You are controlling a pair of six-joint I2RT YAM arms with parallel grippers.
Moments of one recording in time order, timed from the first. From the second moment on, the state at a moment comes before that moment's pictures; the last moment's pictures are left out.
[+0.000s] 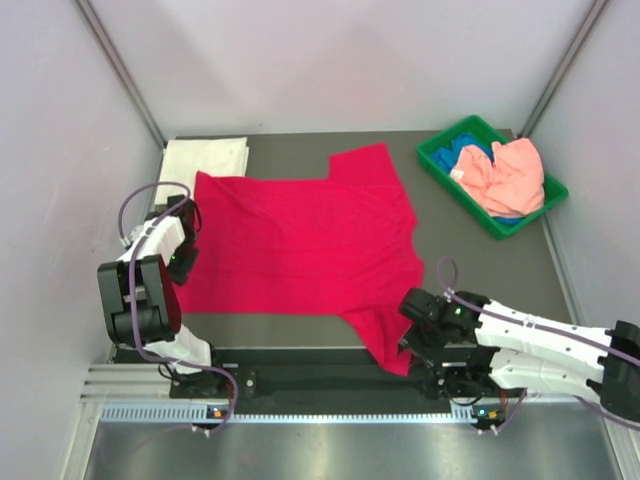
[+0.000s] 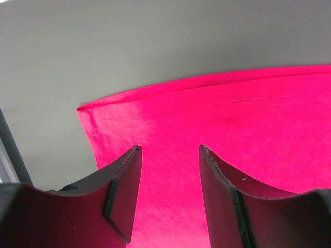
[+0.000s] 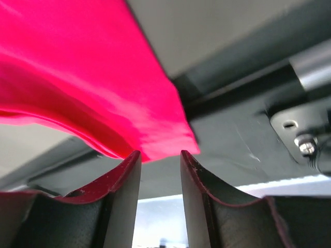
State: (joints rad) left arm 0.18 1.58 1.02 -0.87 -0.55 -1.19; right arm 1.01 0.95 0.52 -0.93 -0.01 1.73
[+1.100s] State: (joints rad) left arm 0.18 1.60 1.03 -0.93 -0.58 -1.23; right arm 1.29 1.07 0.50 -0.92 0.11 1.98
